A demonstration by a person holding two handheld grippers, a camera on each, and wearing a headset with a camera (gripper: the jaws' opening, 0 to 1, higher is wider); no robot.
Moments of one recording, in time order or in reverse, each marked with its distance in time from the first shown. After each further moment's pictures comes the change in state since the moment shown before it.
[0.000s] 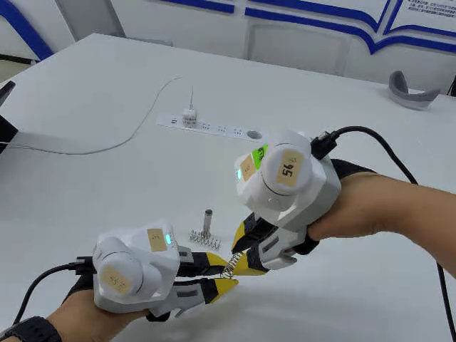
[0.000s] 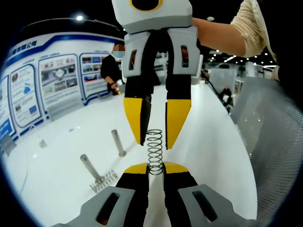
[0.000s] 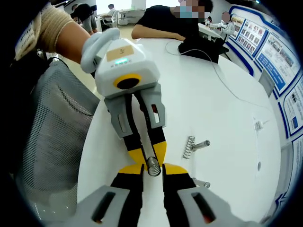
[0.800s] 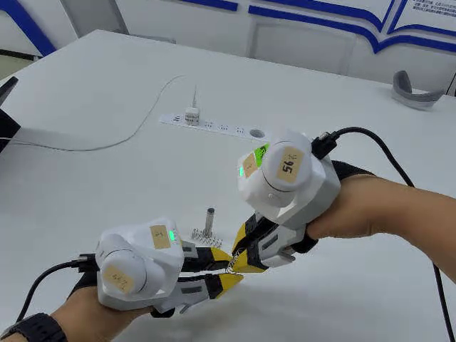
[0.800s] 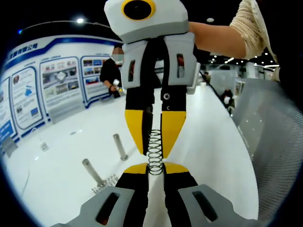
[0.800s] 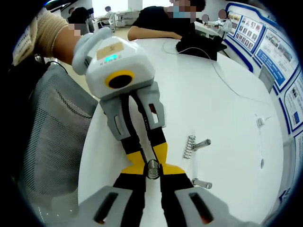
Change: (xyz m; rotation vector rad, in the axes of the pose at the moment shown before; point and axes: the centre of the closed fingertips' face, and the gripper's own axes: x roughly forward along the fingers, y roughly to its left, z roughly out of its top) left arm 0.002 0.003 0.006 0.009 -0.023 0.016; right arm 0.004 -0.002 0.000 0.034 -0.007 0.014
